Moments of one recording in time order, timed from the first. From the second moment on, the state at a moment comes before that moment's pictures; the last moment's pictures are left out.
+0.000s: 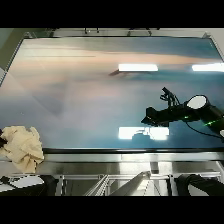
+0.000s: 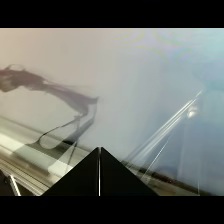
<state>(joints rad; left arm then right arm) 1.01 -1.46 1.00 1.40 -1.20 -1.36 0.13 -1.20 0.74 -0.75 1.05 1.46</state>
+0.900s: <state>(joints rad) 0.28 -1.14 1.11 0.15 -1.44 -1.00 0.04 -1.05 0.74 -0.71 1.08 1.20</state>
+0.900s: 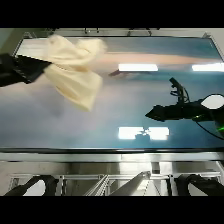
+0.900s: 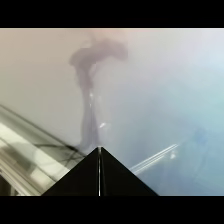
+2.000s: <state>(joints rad) 0.13 -1.13 0.61 0.77 -1.09 -1.11 -0.12 -1.30 0.74 -0.77 0.98 1.11</state>
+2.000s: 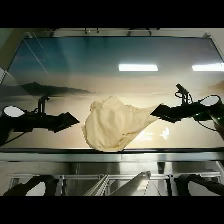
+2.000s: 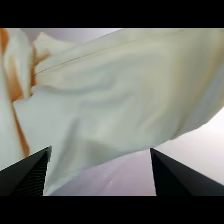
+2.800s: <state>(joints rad) -0.12 -1.49 0.90 0.79 -1.13 -1.11 -0.10 -1.44 0.83 -0.70 0.99 1.05</state>
